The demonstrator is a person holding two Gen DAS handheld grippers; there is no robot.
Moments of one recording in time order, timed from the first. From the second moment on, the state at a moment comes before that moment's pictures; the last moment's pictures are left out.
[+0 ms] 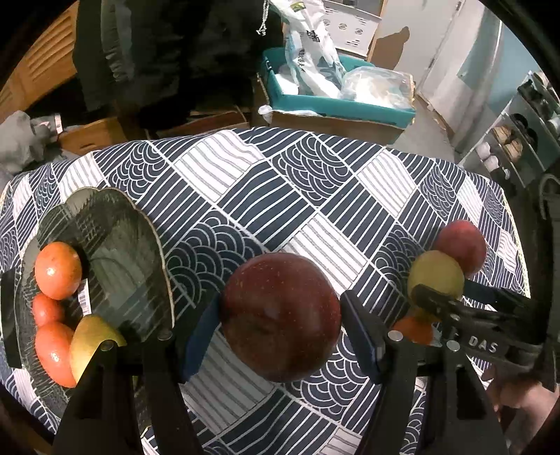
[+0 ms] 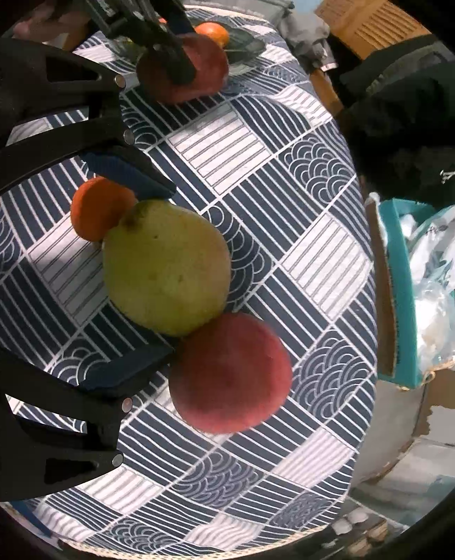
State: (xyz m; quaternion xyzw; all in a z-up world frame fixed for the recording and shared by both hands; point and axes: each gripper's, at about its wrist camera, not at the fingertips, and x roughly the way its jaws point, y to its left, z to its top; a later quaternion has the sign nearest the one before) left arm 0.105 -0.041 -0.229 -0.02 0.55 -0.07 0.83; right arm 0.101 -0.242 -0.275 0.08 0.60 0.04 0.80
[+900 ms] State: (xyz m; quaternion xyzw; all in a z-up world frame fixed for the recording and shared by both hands) left arm 0.083 -0.031 -0.199 -0.02 0.53 -0.07 0.85; right arm 0.081 -0.230 -0.260 0.02 0.56 0.04 0.83
